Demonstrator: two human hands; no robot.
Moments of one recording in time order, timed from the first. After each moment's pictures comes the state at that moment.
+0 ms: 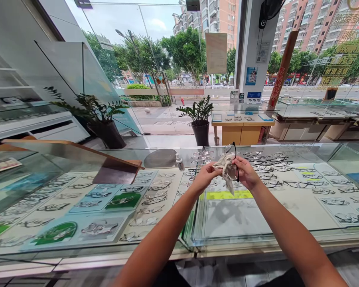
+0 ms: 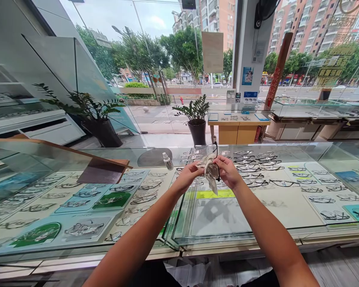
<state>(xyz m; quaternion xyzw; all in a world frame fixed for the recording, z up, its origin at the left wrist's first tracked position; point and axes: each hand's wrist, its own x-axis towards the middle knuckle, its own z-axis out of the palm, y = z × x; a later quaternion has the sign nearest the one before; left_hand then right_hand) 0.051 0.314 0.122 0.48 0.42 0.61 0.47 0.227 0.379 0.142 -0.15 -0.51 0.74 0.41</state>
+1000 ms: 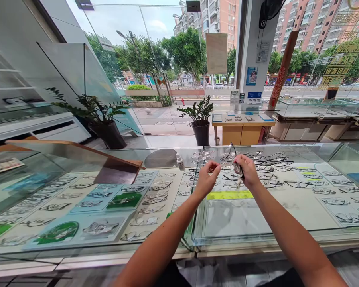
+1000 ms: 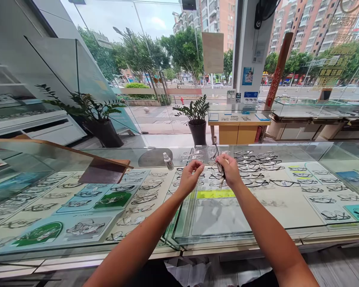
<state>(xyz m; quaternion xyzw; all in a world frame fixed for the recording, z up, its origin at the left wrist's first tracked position) 0.065 0.308 0.117 0.52 0.51 0.65 0.22 0.225 0.381 0.143 -0.22 -0.55 0.64 0.49</state>
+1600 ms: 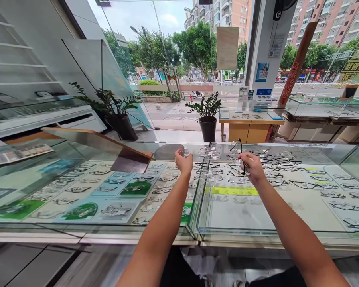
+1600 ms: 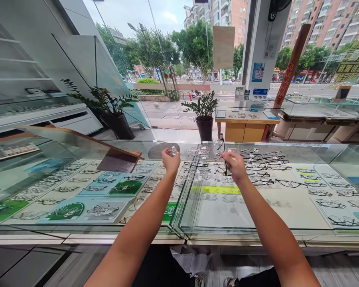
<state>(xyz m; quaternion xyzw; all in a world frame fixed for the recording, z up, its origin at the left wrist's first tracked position) -0.052 0.340 0.094 0.17 0.80 0.58 0.02 0.228 0.383 0.148 -0.26 -0.55 0.62 0.49</state>
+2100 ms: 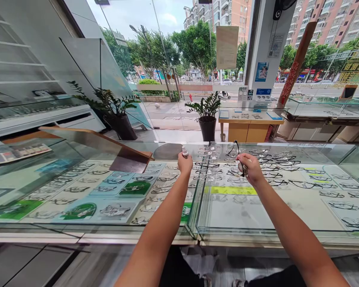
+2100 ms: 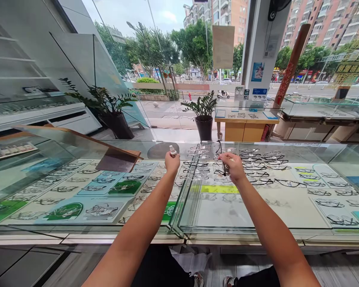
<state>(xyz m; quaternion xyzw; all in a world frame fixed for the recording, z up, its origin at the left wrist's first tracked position) -0.068 0.350 0.072 0.17 0.80 0.56 0.07 0.227 0.381 0.145 -0.24 -0.58 0.63 0.46</state>
